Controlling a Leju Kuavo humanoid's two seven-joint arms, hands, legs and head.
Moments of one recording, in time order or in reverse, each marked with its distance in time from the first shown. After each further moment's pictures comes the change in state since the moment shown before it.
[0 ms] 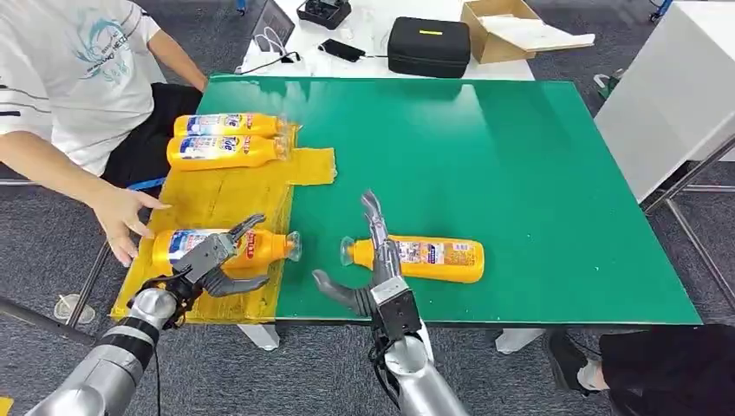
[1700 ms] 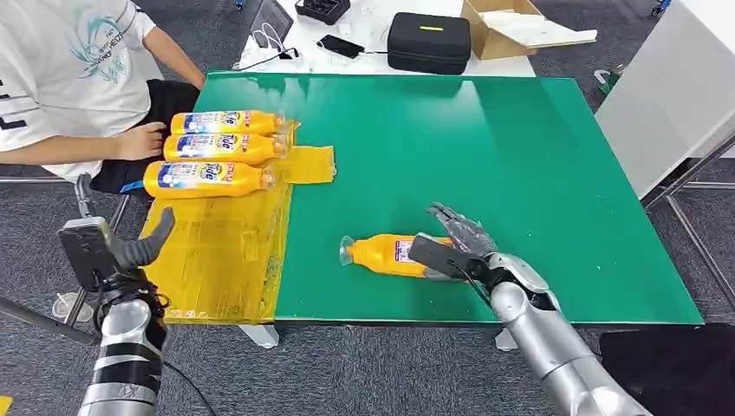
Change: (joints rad) left arm 0.193 -0.230 0.408 -0.473 0.223 0.754 0.010; right arm -0.218 -0.518 0.033 0.026 0.465 0.372 0.638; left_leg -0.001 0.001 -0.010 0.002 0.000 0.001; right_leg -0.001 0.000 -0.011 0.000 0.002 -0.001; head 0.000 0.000
